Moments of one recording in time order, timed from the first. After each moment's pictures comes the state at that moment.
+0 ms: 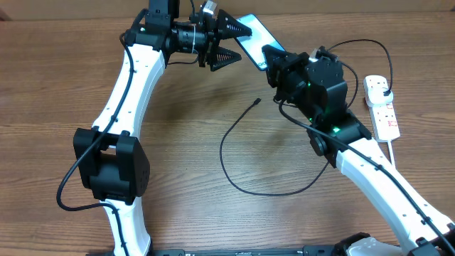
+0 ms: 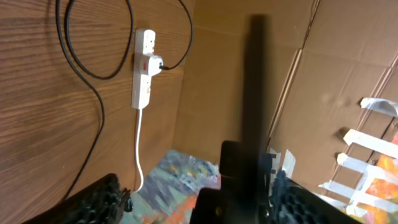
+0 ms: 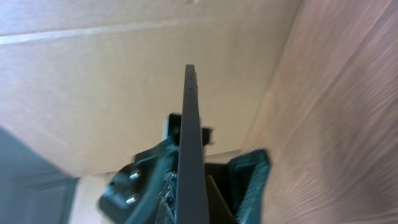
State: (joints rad) left arm -0.20 2.09 1.96 -0.64 1.18 -0.99; right arm 0.41 1.40 1.03 0.19 -0.12 1.66
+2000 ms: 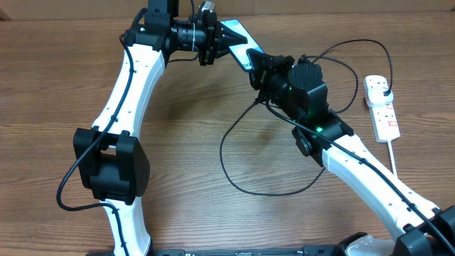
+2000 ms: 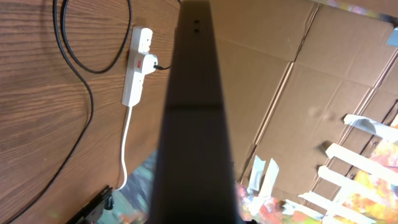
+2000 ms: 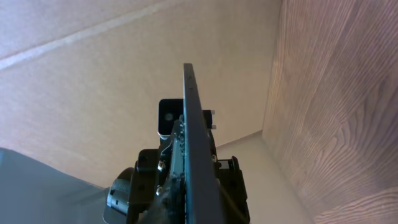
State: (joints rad) left arm -0.20 2.09 1.96 -0.60 1.17 -1.13; right arm 0.48 1.47 1.03 0.25 -0.08 1.90
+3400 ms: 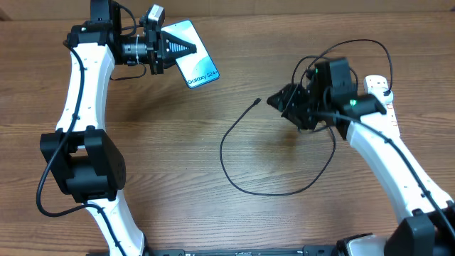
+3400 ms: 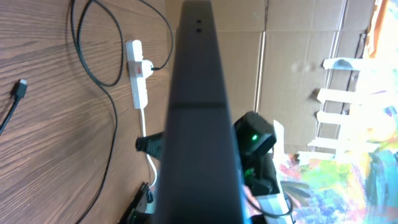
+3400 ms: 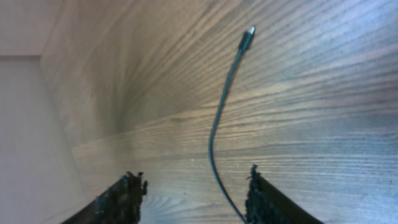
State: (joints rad) left arm 0.06 2.09 1.96 -1.08 1.43 -0.31; right arm 0.23 1.55 1.24 -0.70 -0.45 0.80
